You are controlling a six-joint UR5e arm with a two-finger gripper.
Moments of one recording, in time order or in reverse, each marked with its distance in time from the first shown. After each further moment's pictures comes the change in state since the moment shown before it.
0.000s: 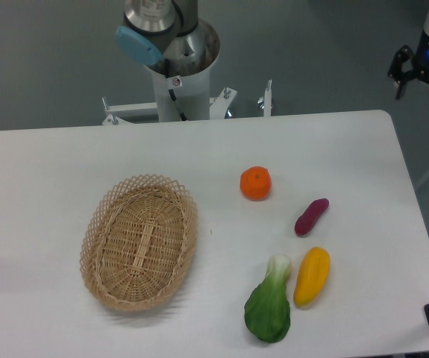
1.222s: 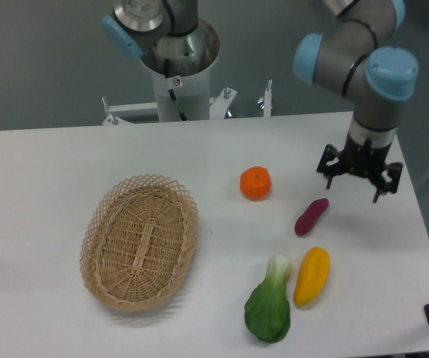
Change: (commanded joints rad) arm -0.311 -0.182 -0.169 0.310 0.006 -0.588
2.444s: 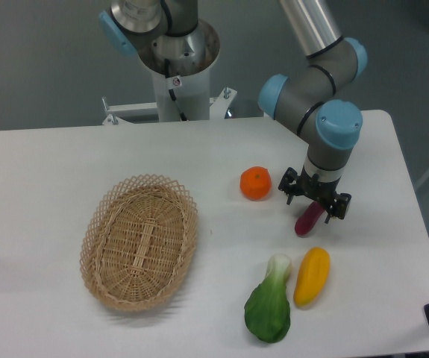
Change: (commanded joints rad) arm -0.032 -0.038 -0.147 0.126 0.064 0.118
